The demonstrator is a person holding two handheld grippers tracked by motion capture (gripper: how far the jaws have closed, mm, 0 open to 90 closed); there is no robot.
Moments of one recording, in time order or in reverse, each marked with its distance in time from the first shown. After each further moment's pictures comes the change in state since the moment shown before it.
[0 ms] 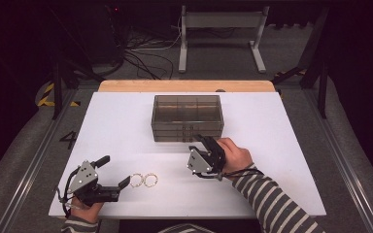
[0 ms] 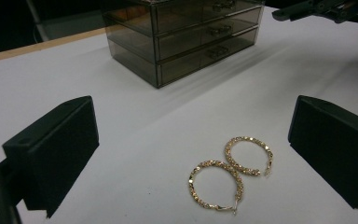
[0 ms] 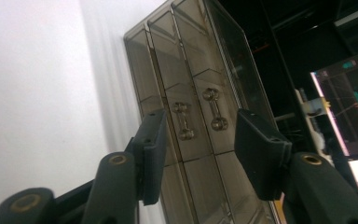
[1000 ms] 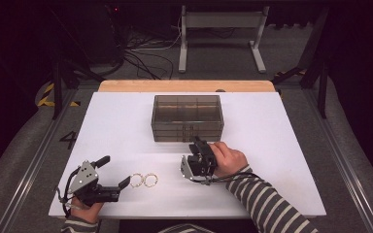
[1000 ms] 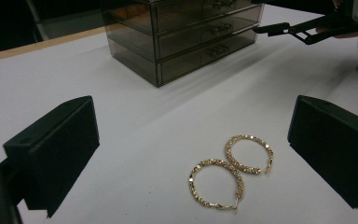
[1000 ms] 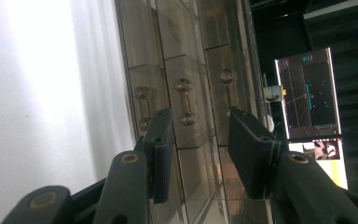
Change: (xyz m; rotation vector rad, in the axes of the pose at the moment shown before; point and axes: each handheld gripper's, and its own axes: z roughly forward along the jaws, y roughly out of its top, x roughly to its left) left arm -0.001 0.000 0.000 0.006 0.002 -0.001; right arm 0.030 0.004 0.025 0.142 -0.134 -0.175
